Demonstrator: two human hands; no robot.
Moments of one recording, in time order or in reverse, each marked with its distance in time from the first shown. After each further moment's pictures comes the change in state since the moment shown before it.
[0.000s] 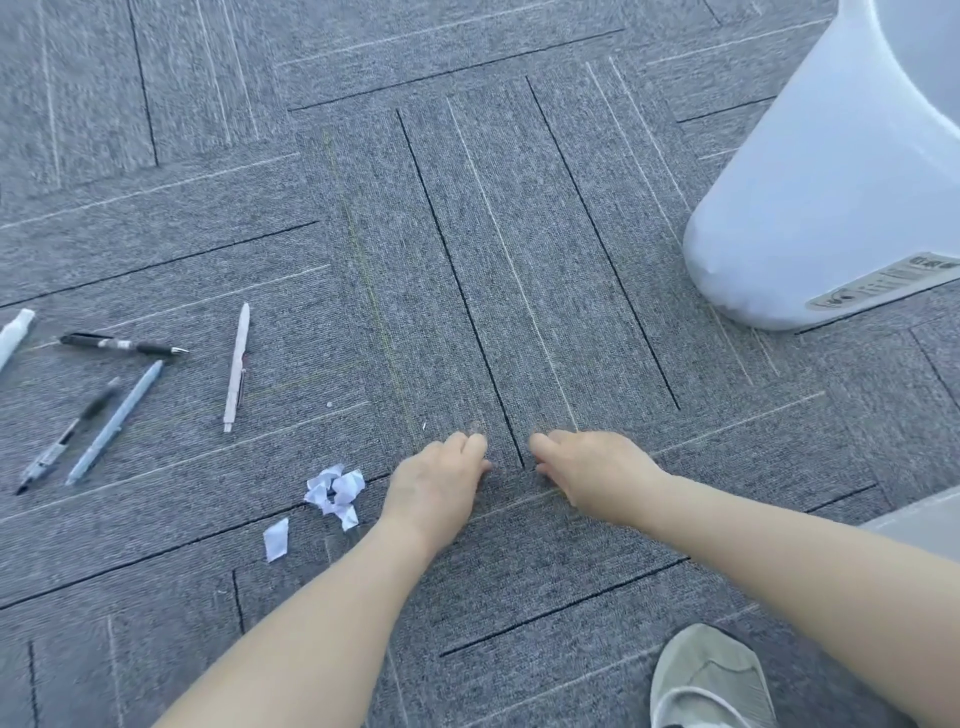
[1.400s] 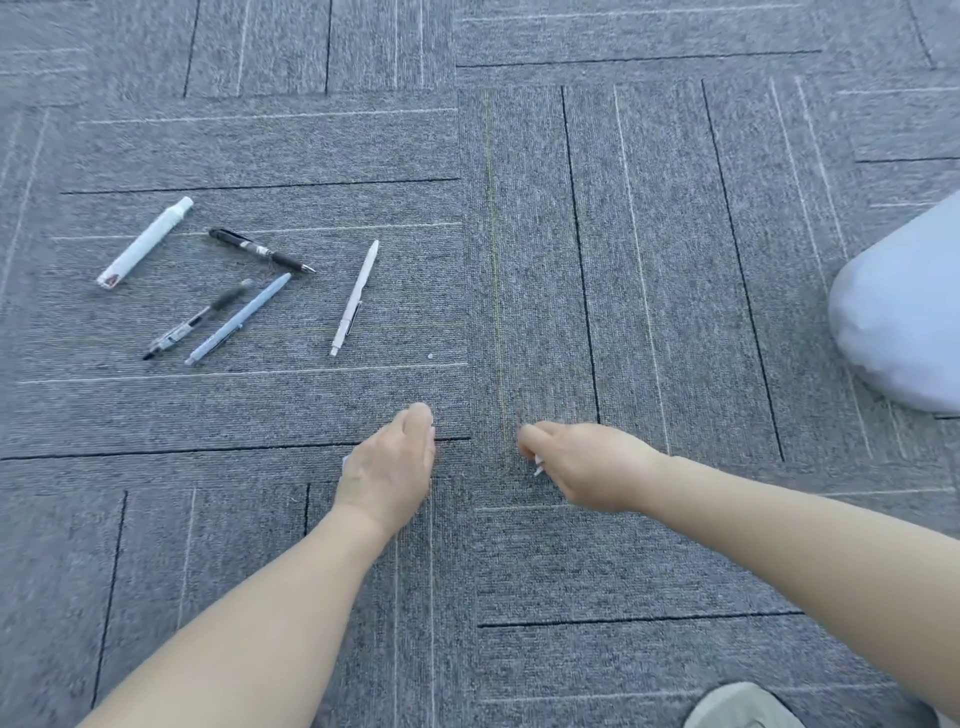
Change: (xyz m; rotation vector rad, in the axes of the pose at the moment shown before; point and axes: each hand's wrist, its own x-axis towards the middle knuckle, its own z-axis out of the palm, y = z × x) left_hand -0.073 -0.085 0.012 -0.261 0.221 -0.429; right_hand 0.062 -0.060 -0.027 0.016 -0.225 -0.293
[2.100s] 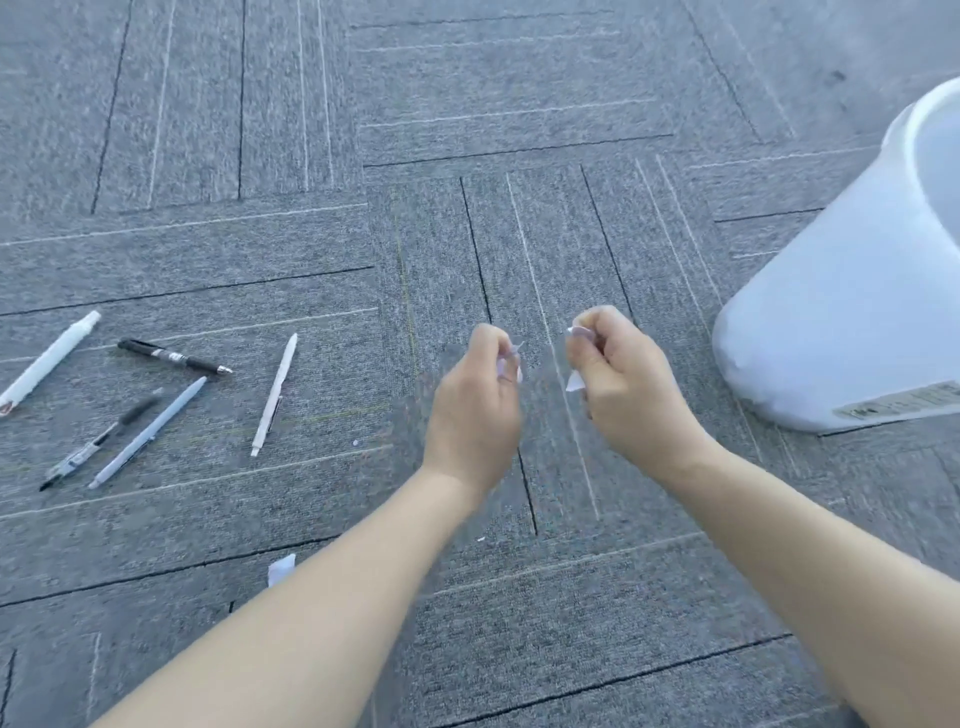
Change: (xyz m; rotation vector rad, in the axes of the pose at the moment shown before) left_hand 0.091 0.174 -0.072 -0.623 0.302 0.248; right_hand -0.071 0.035 -0.114 0.813 1.018 0.306
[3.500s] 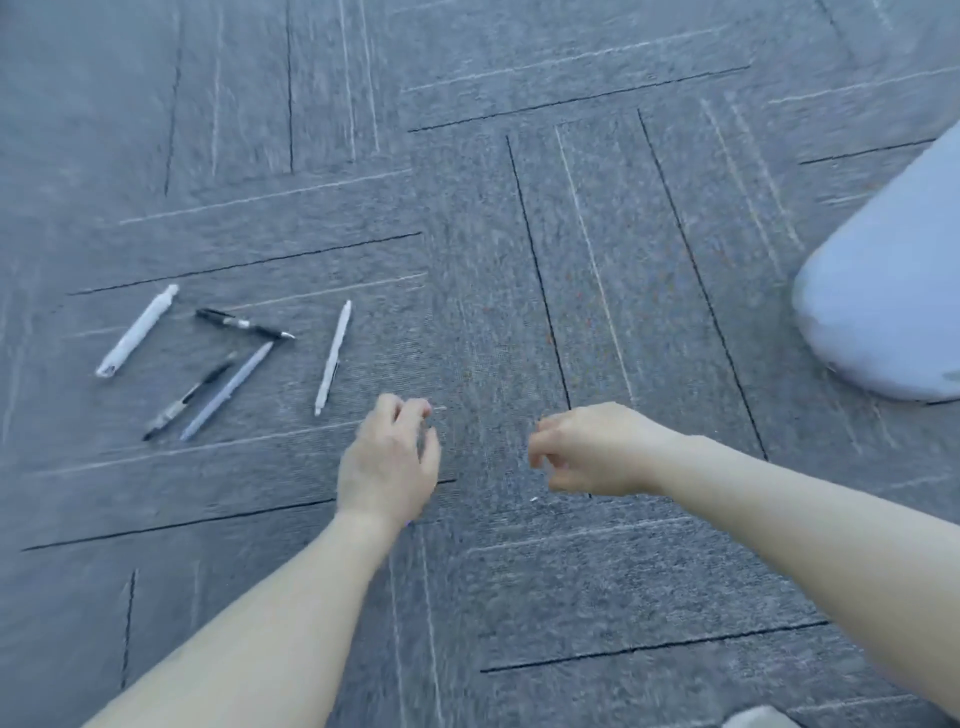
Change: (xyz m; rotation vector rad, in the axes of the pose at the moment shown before) left_hand -0.085 -0.124 -0.063 0.623 -0.172 -0.235; right_hand -0.021 0.055 0.072 -0.767 -0.942 -0.391
